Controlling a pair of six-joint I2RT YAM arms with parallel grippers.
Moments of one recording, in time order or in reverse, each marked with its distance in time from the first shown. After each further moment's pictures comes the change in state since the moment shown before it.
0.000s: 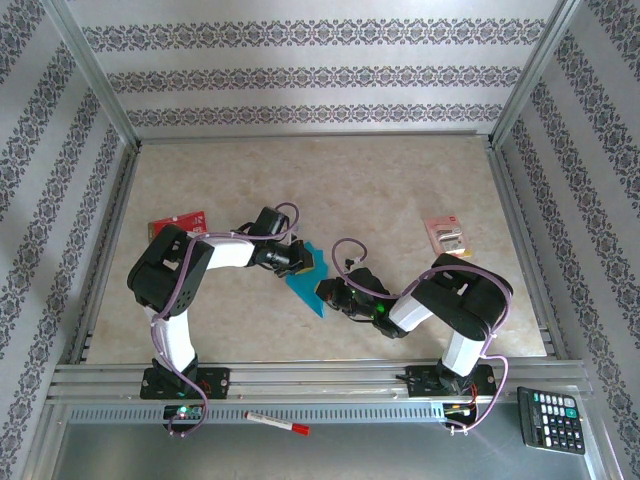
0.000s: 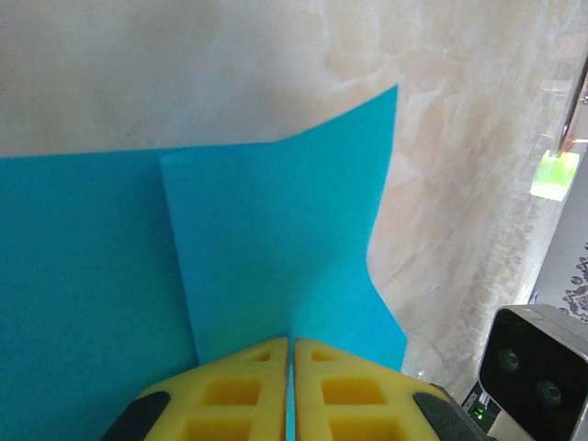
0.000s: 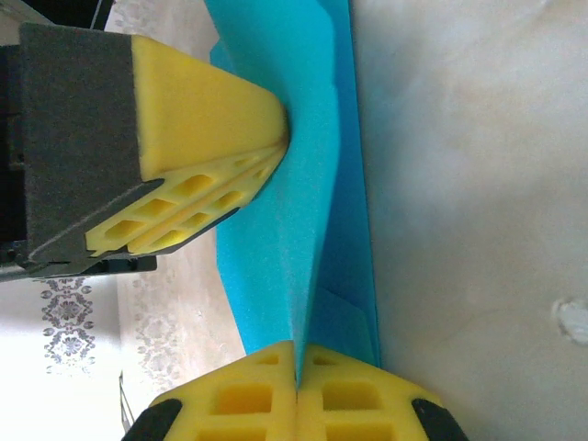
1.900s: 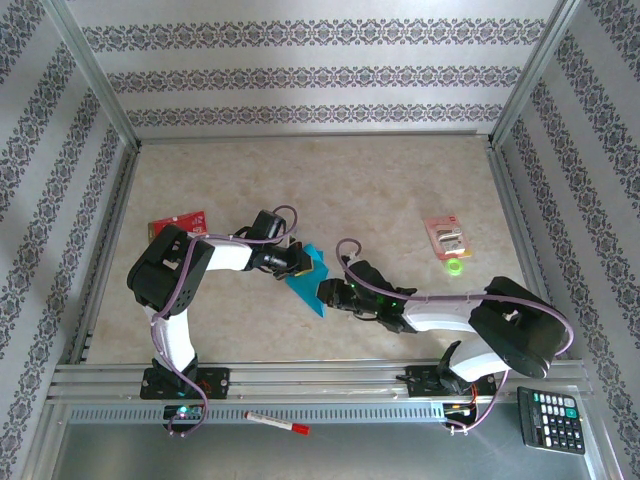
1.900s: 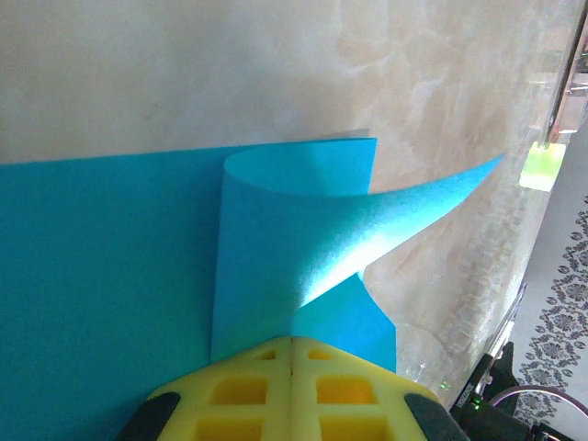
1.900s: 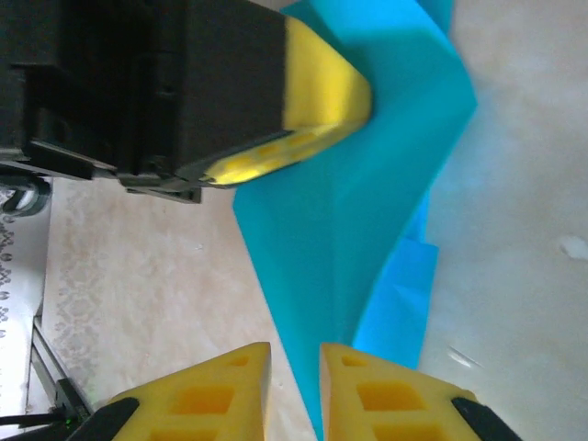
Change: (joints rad) left arm 0.013 0.003 -0.054 0.086 0.035 0.003; right arm 0.042 -0.332 0.087 -0.528 0.016 -0.256
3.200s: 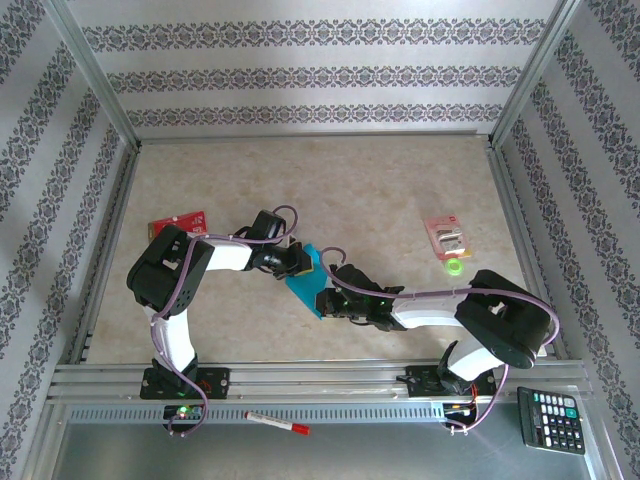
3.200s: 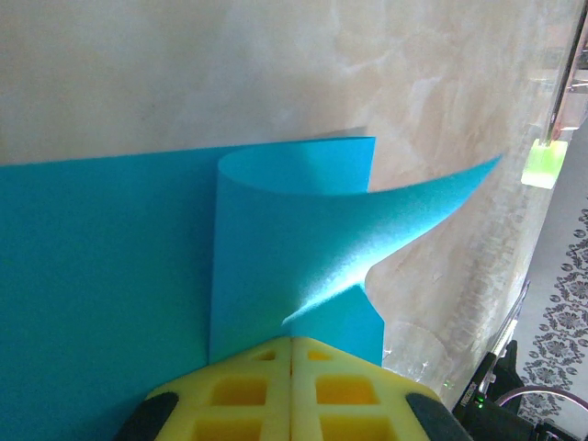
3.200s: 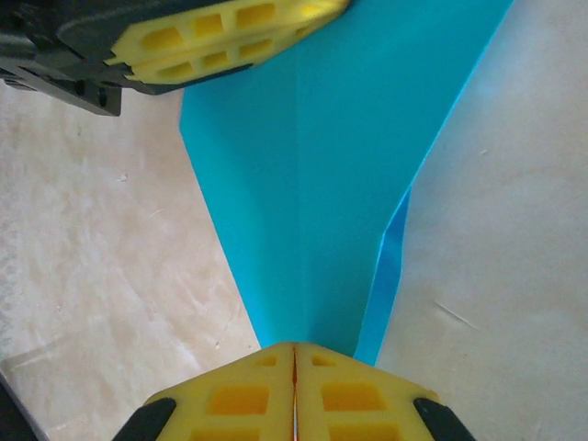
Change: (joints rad) left arm 0.000 -0.002 0.000 -0.003 -0.001 0.012; right arm 0.049 0.084 0.064 -0.146 0.000 -0.085
